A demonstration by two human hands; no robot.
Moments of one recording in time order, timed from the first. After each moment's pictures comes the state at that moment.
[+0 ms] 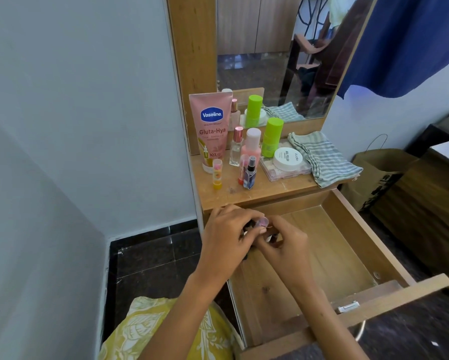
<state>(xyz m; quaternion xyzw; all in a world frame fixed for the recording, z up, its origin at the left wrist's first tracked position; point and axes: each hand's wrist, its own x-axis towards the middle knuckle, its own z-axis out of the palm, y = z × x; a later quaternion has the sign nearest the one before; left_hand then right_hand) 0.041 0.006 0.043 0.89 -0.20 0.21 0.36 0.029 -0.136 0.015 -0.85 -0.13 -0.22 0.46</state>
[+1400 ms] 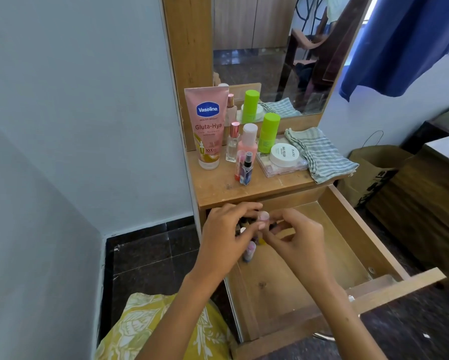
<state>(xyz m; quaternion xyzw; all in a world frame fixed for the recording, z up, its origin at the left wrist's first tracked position) 0.038 0.004 0.041 0.86 -0.18 0.15 0.45 0.018 -0.154 0.044 -0.88 -0.09 -0.17 0.43</state>
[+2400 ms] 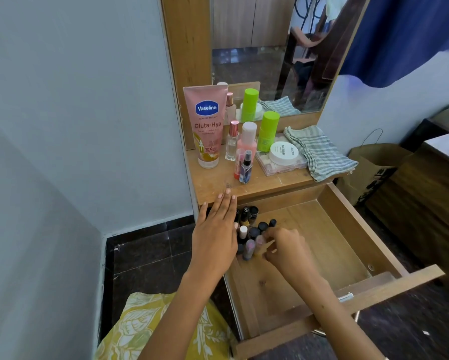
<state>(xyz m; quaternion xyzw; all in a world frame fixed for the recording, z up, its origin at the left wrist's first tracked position) 0.043 0.012 0.025 0.98 -0.13 0.08 0.12 0.032 -0.152 0.003 -0.98 0.00 0.06 0.20</state>
